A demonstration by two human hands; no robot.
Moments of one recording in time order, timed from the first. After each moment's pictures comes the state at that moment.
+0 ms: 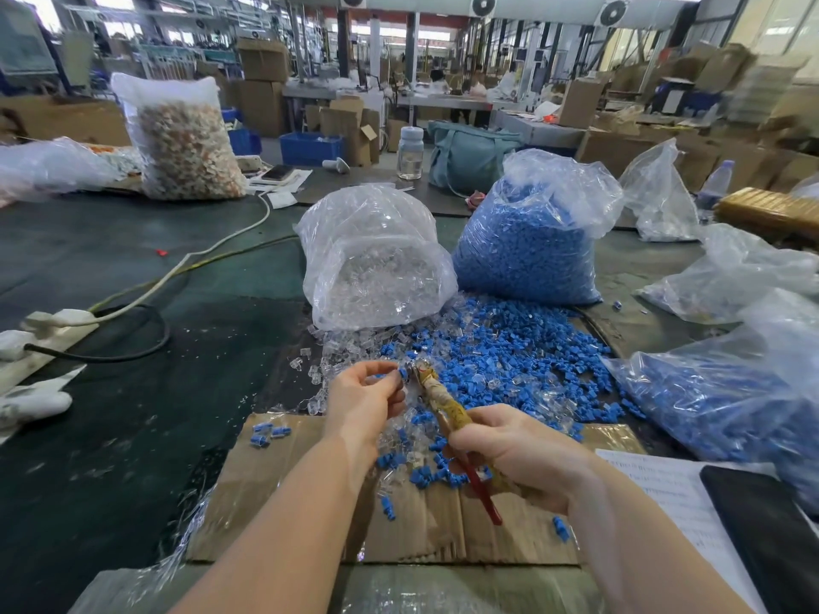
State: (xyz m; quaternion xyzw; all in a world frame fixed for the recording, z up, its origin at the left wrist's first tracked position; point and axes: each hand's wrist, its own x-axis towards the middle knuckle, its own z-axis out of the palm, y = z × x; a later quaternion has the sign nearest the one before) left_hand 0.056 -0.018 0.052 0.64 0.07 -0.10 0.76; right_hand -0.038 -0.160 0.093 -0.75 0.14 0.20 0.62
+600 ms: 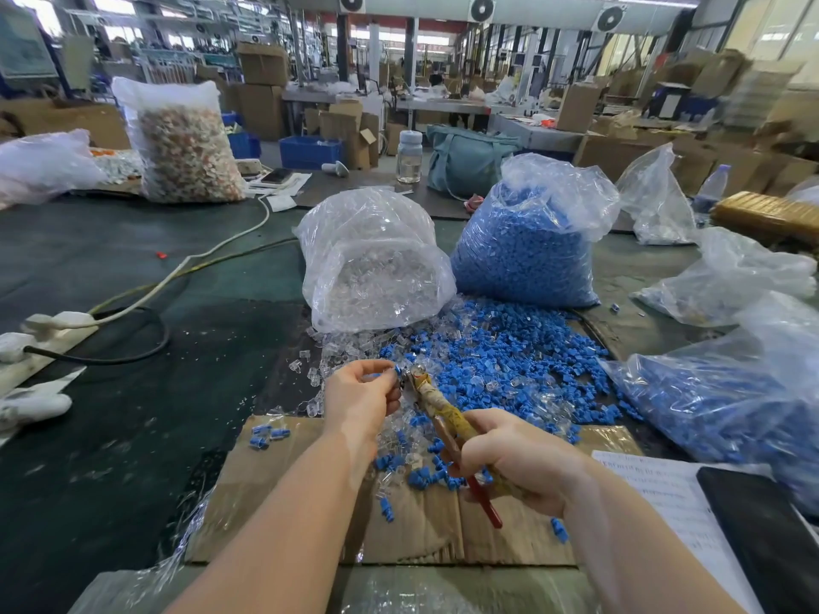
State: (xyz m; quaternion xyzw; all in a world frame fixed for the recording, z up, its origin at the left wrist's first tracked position) left_hand 0.056 -0.019 0.059 0.66 0.08 -0.07 0.74; right_hand -0.037 -0.160 0.091 -0.75 0.15 0.22 0.61
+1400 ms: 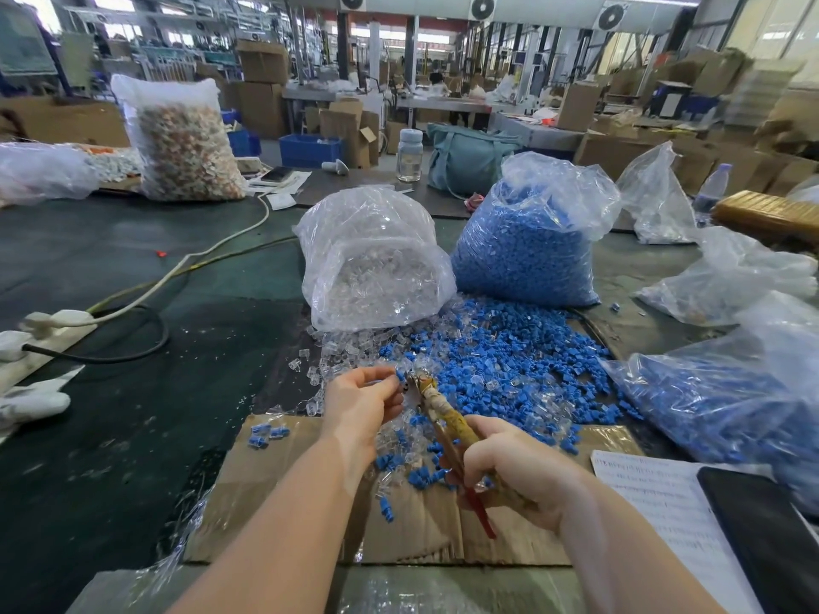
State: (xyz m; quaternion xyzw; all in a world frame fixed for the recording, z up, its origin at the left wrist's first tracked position) left_hand 0.054 -0.016 0.054 0.64 0.08 -0.11 0.76; right_hand -0.041 -0.160 0.076 -0.71 0.17 0.22 0.65
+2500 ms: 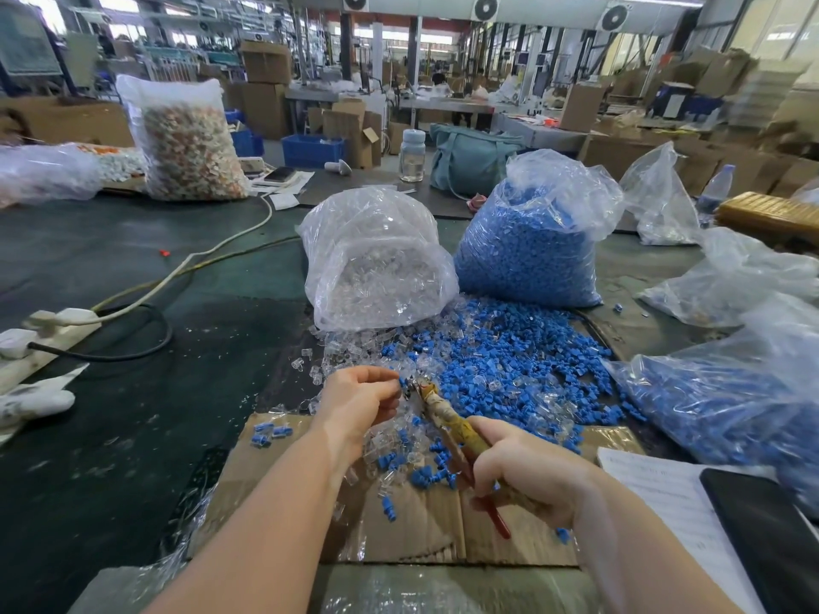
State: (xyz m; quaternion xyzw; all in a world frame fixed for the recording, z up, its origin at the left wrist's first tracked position) left_hand 0.060 -0.004 0.058 0.69 0.02 -0.15 0.71; right_hand -0.040 -0.167 0.079 -0.75 0.15 0.24 0.59
